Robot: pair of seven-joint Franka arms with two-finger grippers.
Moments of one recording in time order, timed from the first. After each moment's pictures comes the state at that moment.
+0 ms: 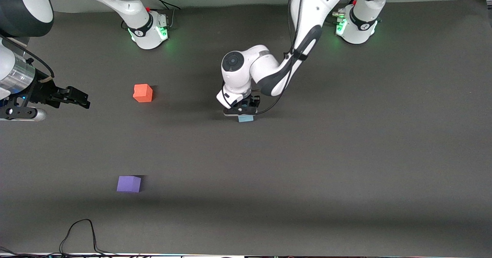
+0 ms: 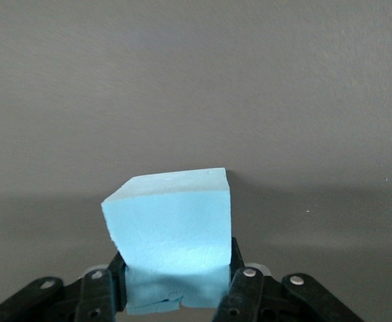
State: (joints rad) left arm -0.78 0.76 -0.19 -1.55 0.22 2.29 -1.06; right arm 0.09 0.00 -0.07 -1.71 0.00 1.68 0.09
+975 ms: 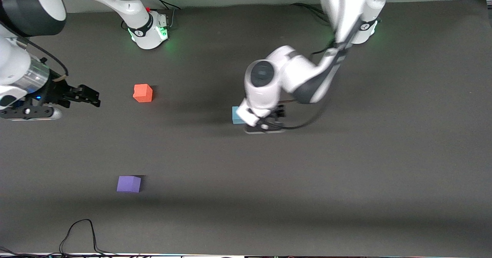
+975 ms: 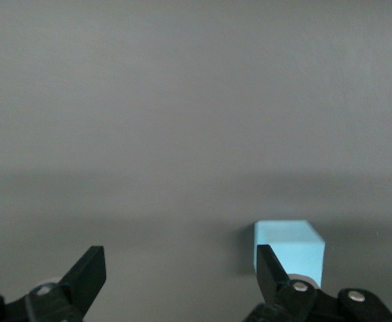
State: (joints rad) left arm -0.51 0.51 -0.18 -1.47 0.04 1.94 -0.73; right arm 0.14 0.02 -0.05 -1.71 0.00 1.67 0.09
